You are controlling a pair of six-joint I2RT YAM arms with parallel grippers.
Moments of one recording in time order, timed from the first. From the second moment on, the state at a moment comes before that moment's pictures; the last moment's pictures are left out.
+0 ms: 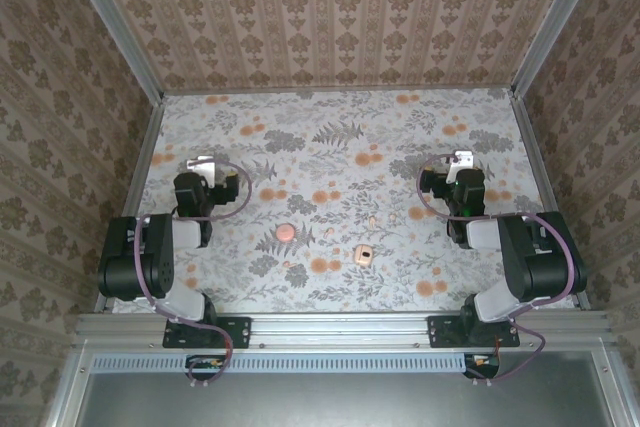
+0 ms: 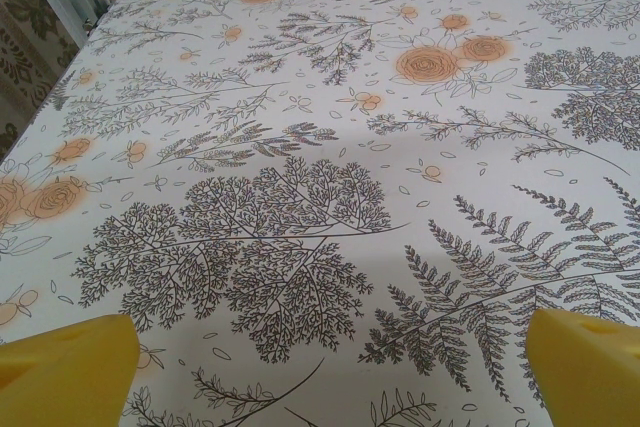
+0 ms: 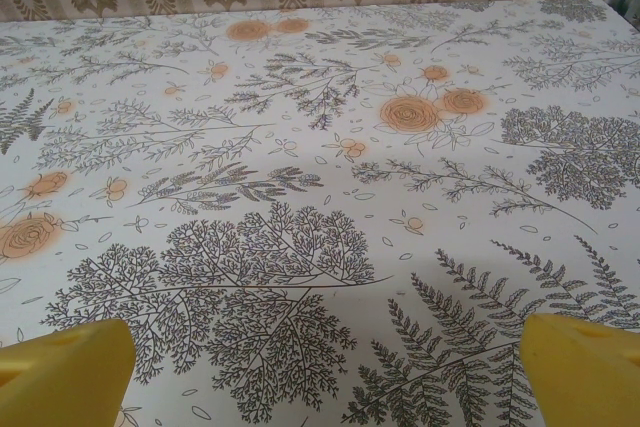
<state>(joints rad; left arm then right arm) 0.00 1.54 0.40 0.74 0.03 0.11 0.02 1.53 0.39 0.77 0.10 0.05</state>
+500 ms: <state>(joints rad) -0.01 1.33 0.49 0.46 0.00 0.06 0.02 1.42 0.52 0.45 0.07 0.06</state>
